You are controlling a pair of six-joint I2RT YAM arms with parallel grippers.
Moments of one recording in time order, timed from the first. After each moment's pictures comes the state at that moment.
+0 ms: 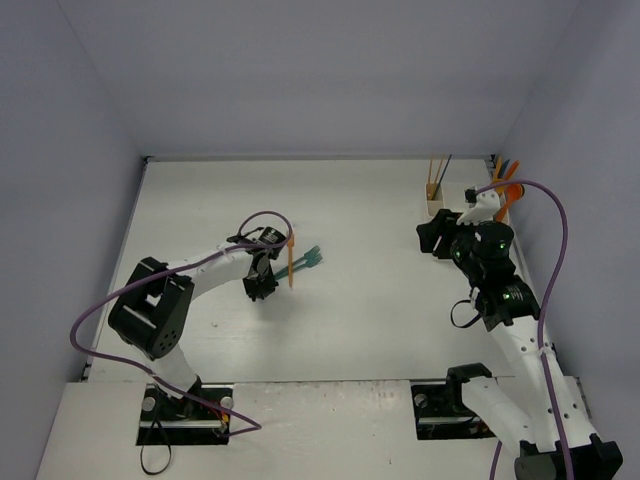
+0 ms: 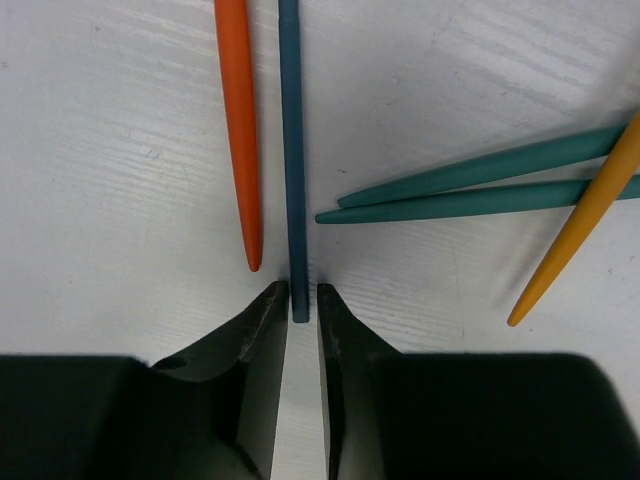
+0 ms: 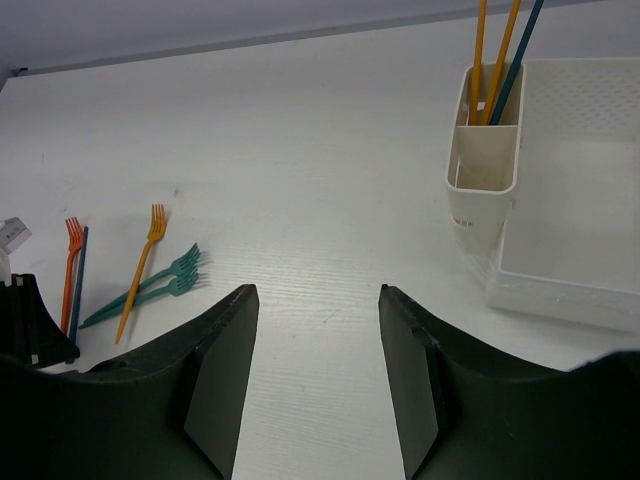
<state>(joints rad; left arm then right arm) -0.56 1.69 1.02 -0.69 -0.24 -0.86 0.17 0.80 0.78 -0.27 -0.09 0.26</state>
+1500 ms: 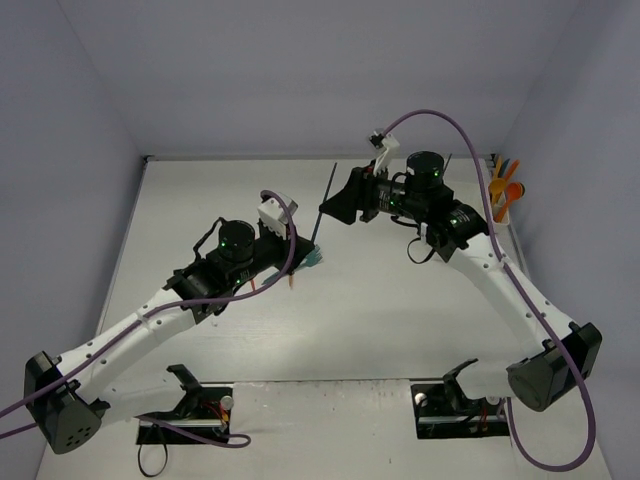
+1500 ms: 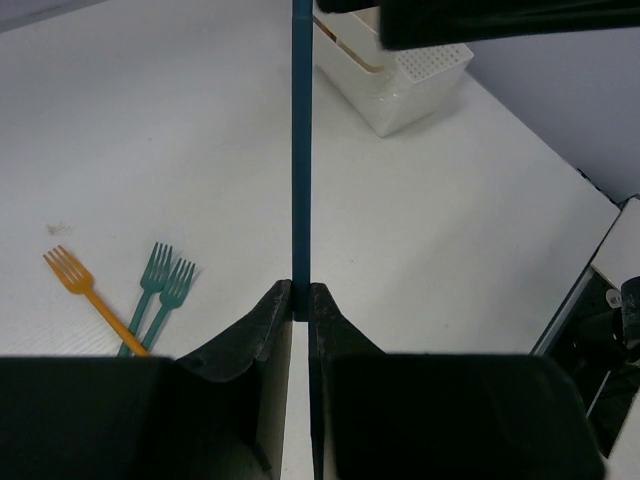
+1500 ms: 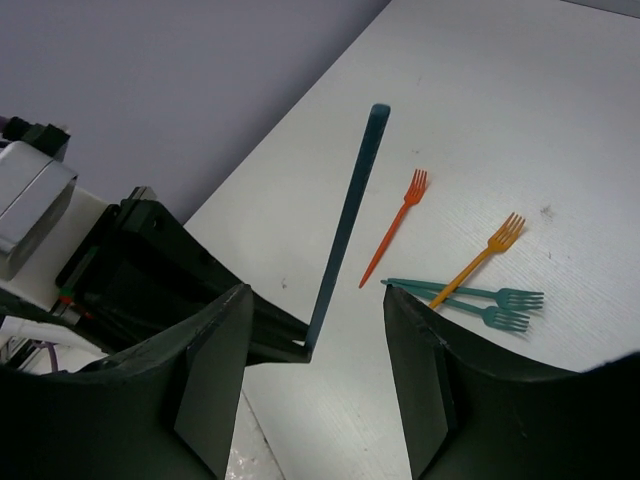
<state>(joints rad) -0.75 1.07 0.94 -0.11 0.10 -0.25 0.51 1.32 1.32 -0.24 -0.56 0.40</state>
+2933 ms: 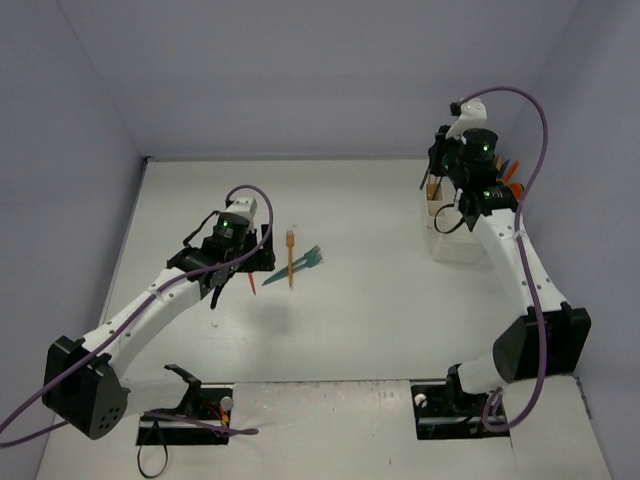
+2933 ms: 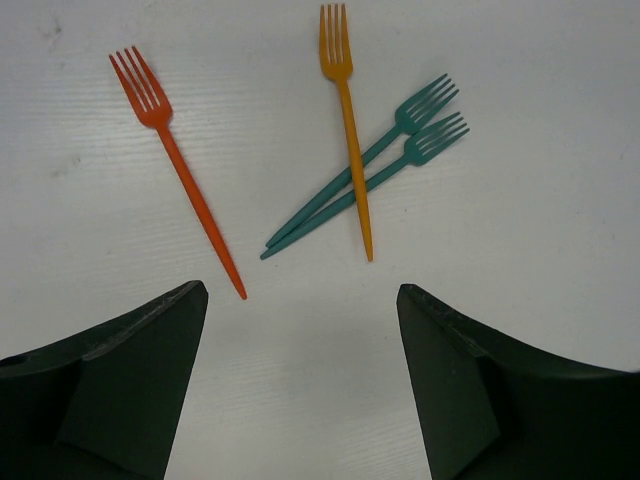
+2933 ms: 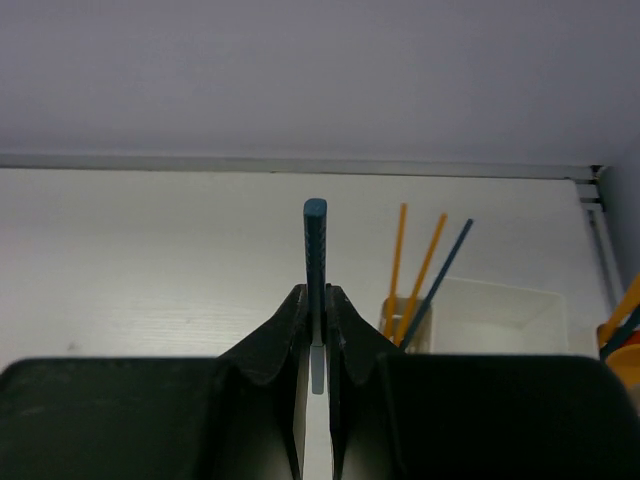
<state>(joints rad) -0.51 1.20 0.94 -0.49 -0.12 -0.42 0.11 1.45 1.37 -0.16 0.01 0.07</state>
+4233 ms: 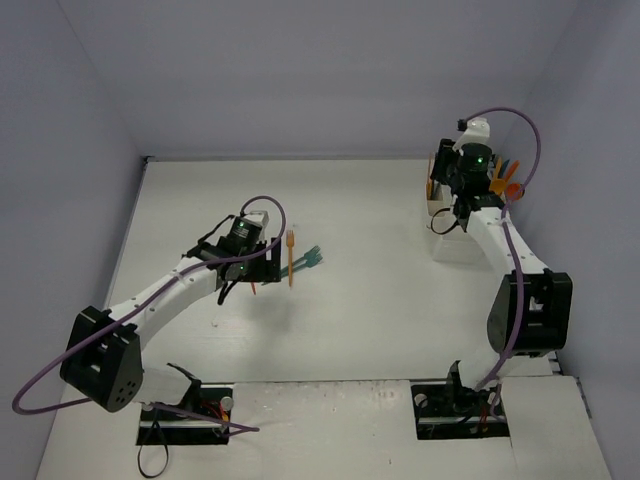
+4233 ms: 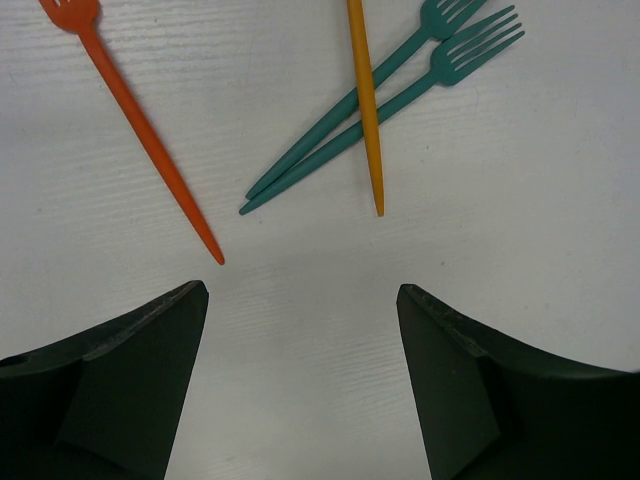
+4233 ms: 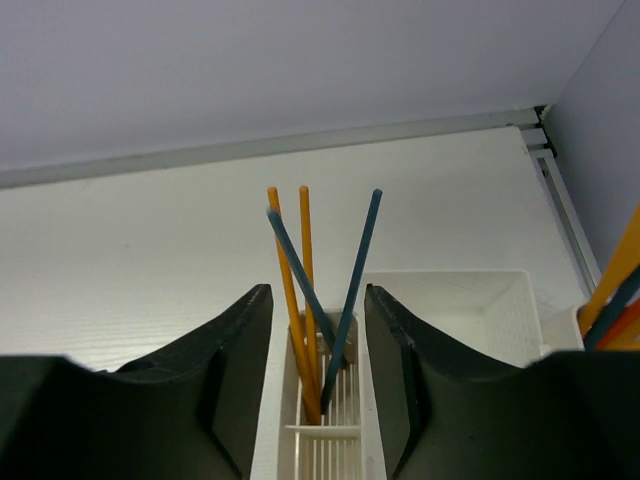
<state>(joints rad) -0.50 1.34 0.92 -0.53 -0.04 -0.44 0.02 1.61 1.21 0.11 0.10 0.09</state>
